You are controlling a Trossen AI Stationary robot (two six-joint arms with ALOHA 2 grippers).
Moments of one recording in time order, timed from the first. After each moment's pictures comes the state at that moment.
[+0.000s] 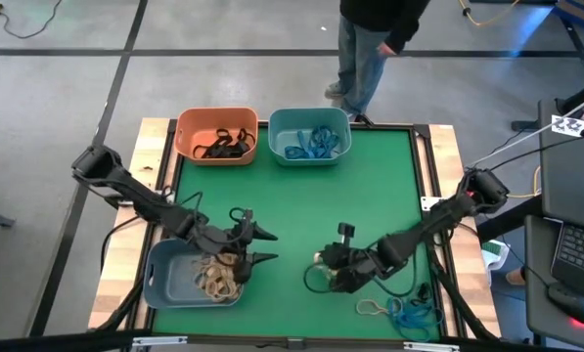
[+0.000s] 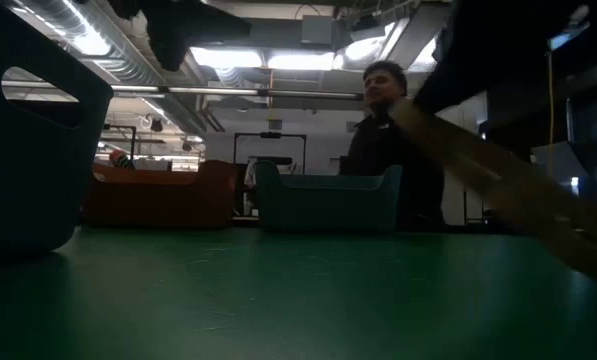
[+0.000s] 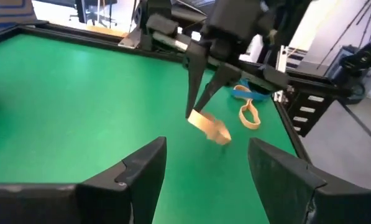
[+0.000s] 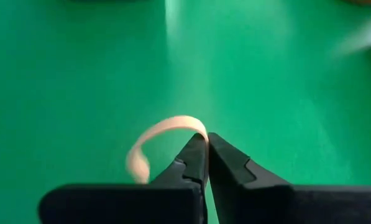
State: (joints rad) left arm -0.48 1.39 0.69 0.36 -0.48 -0.36; right arm 0.57 1.68 1.09 -0.37 0.56 0.51
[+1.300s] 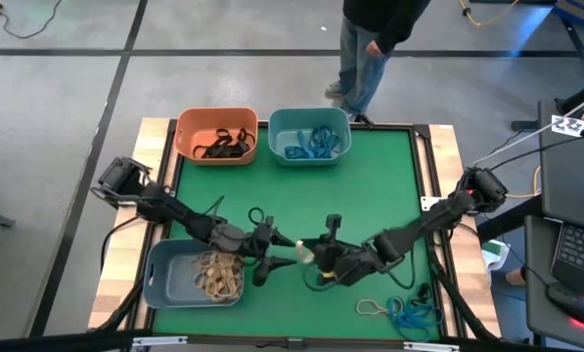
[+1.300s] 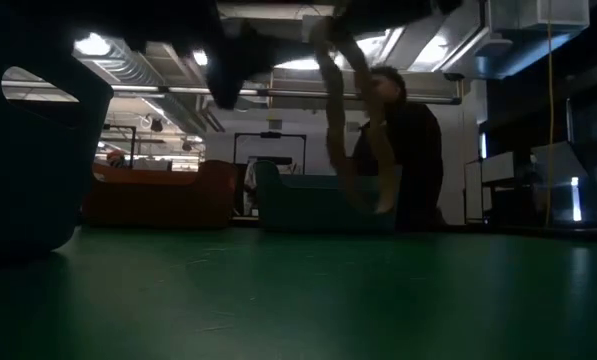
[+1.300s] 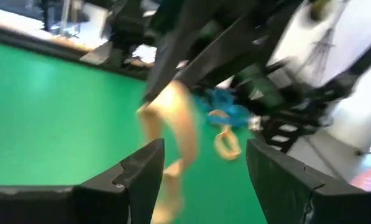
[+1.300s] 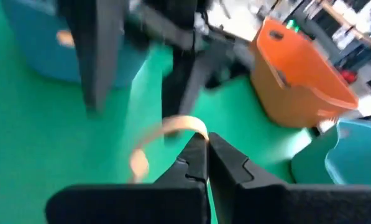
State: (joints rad) left arm -0.40 1.68 0.70 0.83 -0.32 -0.36; right arm 0.54 1.68 1.14 -0.09 0.77 0.02
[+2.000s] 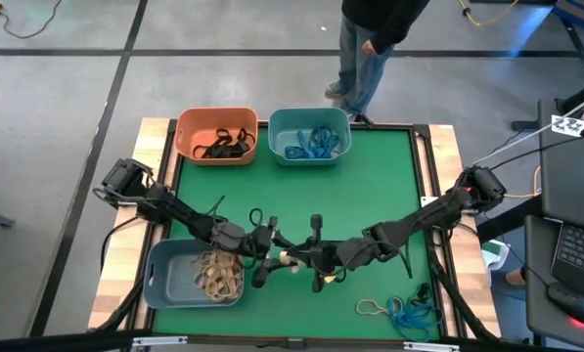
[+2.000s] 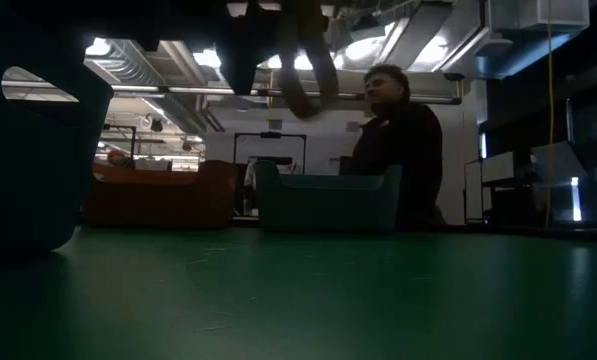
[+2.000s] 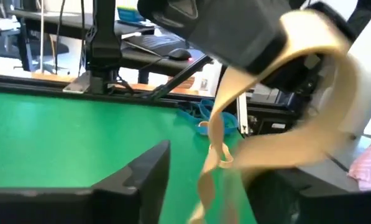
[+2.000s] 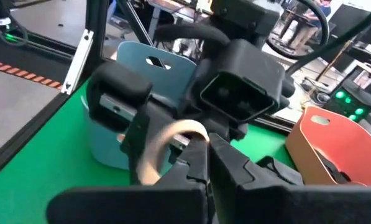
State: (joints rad) left arm -0.38 1.72 0.70 0.93 -0.25 -0.20; right arm 0.47 1.68 1.14 0.29 0.48 -0.22
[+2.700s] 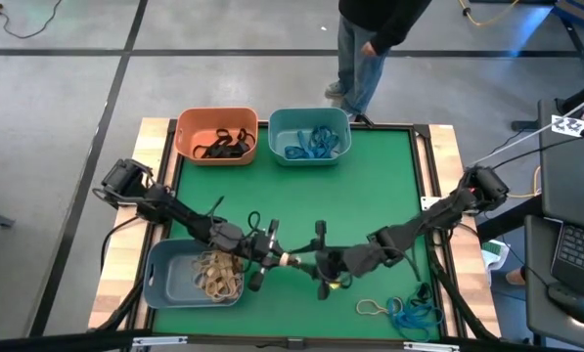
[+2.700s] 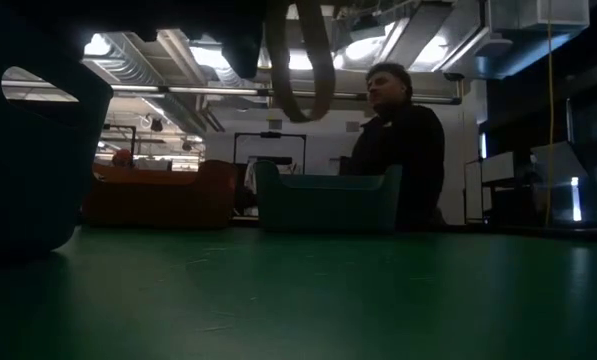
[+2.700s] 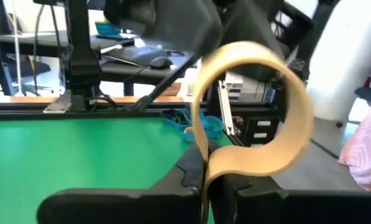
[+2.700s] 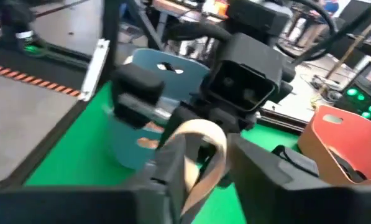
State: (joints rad) left arm -0.40 1.71 0.70 0.97 -0.19 -0.10; right arm 0.52 1.66 1.14 0.27 0.50 -0.16
